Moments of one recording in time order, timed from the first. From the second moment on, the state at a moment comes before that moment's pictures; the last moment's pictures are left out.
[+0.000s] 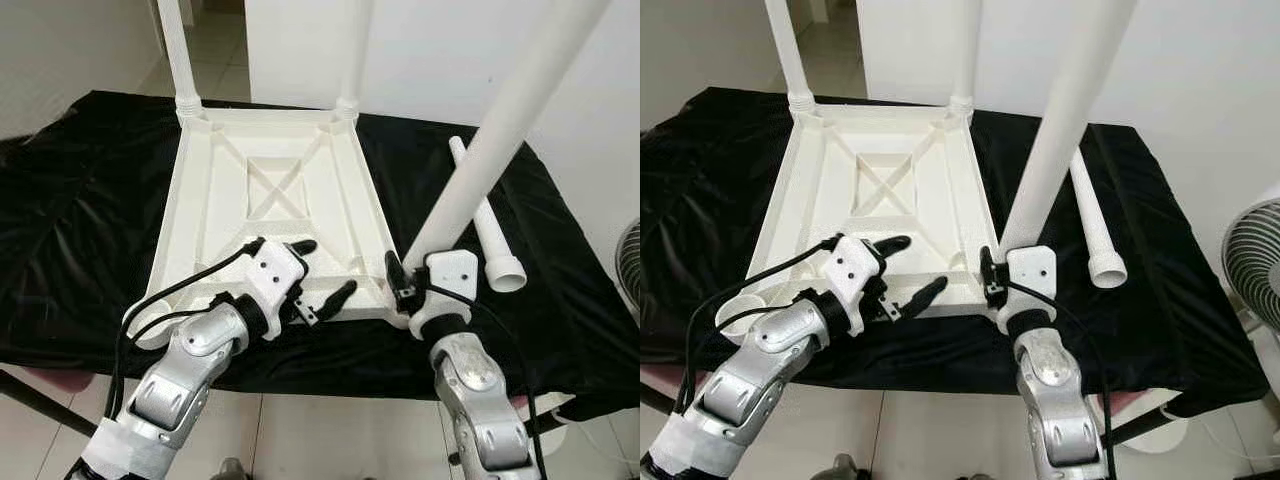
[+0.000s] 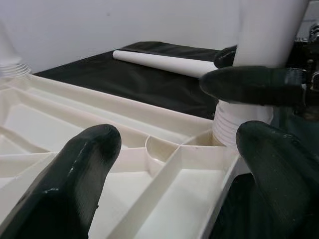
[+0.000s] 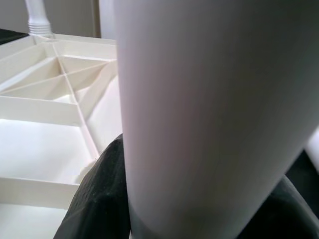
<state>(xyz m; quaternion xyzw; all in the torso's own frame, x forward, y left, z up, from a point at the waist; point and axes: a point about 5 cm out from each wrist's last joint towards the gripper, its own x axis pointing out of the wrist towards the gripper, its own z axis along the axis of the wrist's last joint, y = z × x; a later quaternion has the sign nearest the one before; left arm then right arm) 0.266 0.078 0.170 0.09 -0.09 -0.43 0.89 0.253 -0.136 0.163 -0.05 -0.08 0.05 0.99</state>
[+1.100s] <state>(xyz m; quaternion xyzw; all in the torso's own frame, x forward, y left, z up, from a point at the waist) 0.237 0.068 0.162 0.09 -0.06 -0.52 0.85 0.249 -0.137 0.161 -0.08 -0.07 0.07 0.99</state>
